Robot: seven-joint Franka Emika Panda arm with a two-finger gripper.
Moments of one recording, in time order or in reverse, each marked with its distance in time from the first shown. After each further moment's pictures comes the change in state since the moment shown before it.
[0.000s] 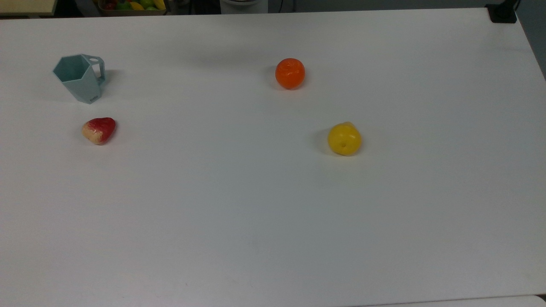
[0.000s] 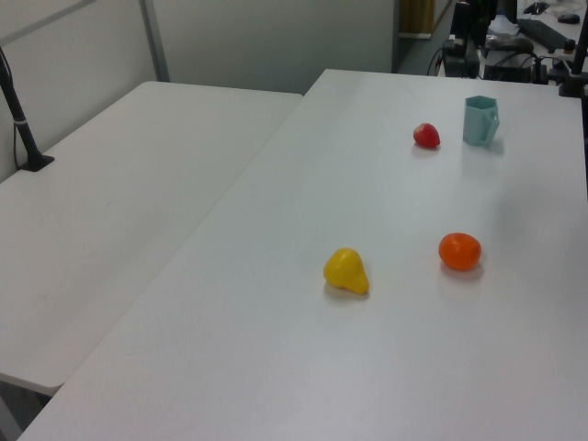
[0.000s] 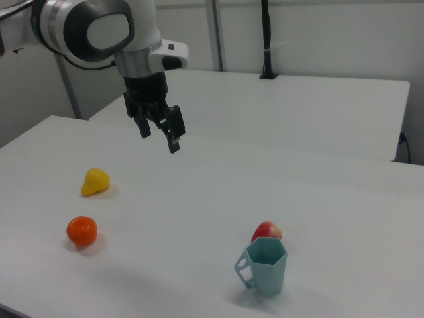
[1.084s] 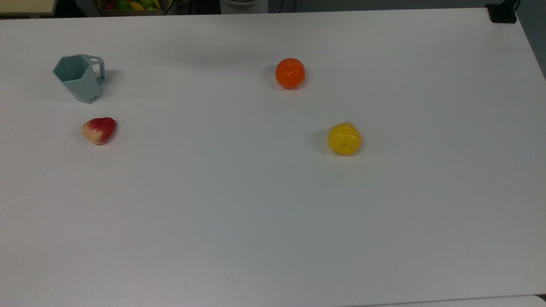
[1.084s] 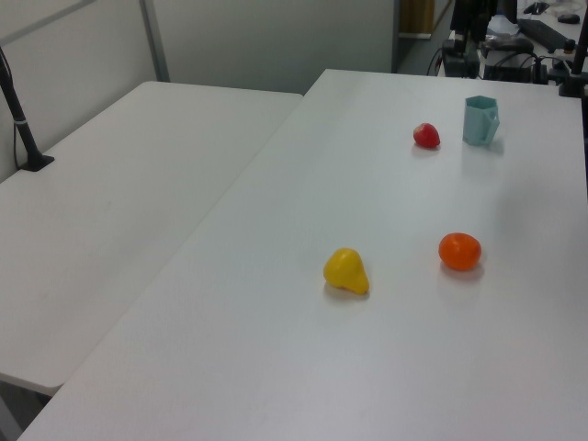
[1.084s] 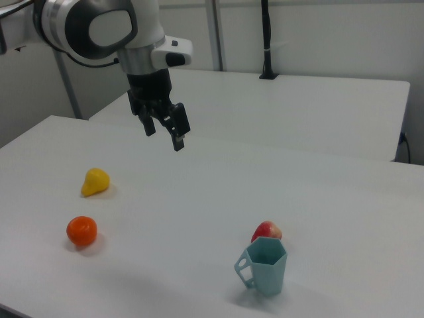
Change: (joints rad) arm -0.005 0.006 -0.009 0.019 -0.006 0.000 0.000
